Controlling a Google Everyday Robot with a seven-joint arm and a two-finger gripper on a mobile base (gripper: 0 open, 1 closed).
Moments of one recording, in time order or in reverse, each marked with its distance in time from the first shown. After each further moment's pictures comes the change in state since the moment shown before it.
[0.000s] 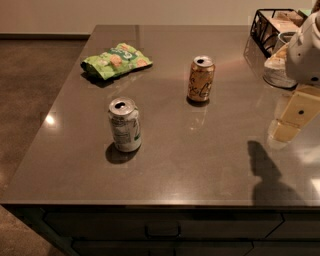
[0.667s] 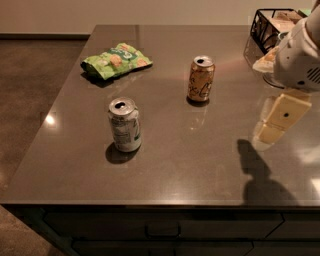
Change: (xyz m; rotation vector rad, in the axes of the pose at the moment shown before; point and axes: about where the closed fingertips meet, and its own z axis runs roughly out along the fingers) arm -0.019 0.004 0.010 -0.013 -0.079 0.006
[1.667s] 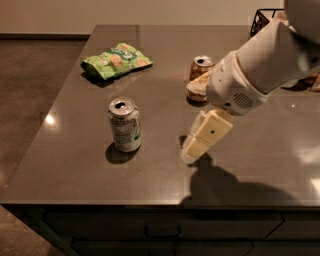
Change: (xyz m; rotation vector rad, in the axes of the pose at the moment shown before) arm -0.105 0.040 0.062 -0.164 -0.342 -0.023
